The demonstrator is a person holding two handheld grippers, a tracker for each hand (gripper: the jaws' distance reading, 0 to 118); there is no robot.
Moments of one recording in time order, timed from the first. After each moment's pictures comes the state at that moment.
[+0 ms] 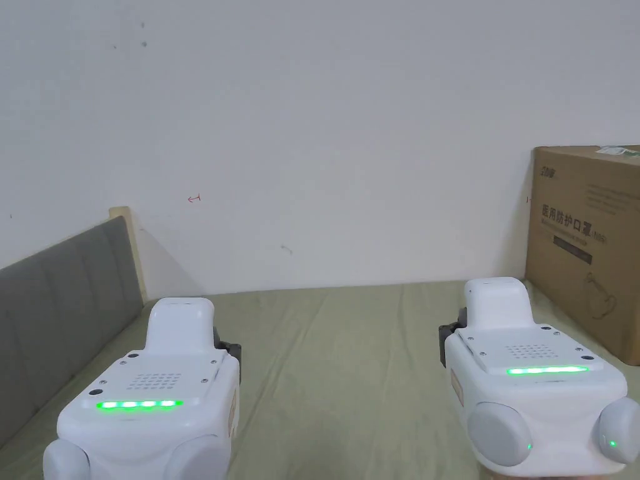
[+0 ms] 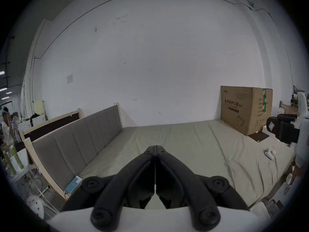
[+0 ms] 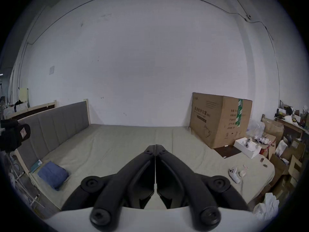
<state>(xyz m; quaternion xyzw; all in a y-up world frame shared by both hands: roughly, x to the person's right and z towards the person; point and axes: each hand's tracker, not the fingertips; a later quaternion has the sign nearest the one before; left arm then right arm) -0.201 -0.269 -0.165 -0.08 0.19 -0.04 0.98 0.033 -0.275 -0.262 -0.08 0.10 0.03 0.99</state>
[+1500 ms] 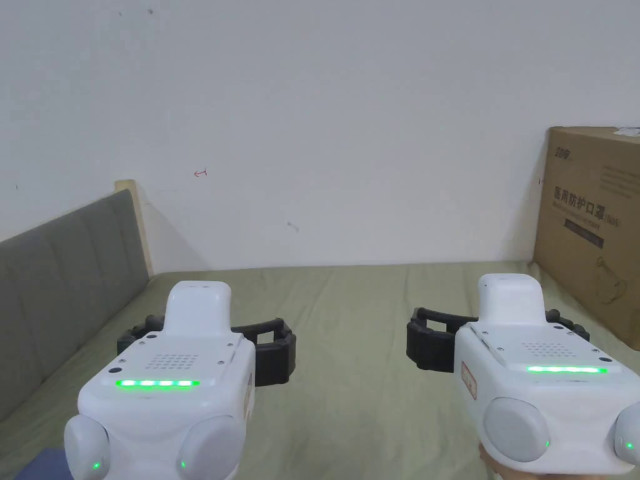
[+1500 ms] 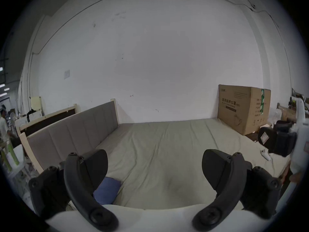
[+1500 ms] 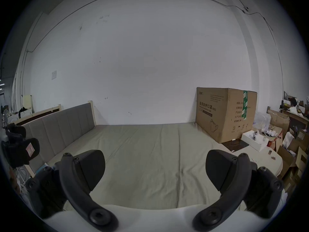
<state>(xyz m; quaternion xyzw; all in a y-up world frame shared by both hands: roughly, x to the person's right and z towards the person) -0.202 -0.278 -0.173 -0.10 0.17 -0.03 0.98 0.035 -0.293 -0.273 -0.09 0.12 -0.01 0.99</state>
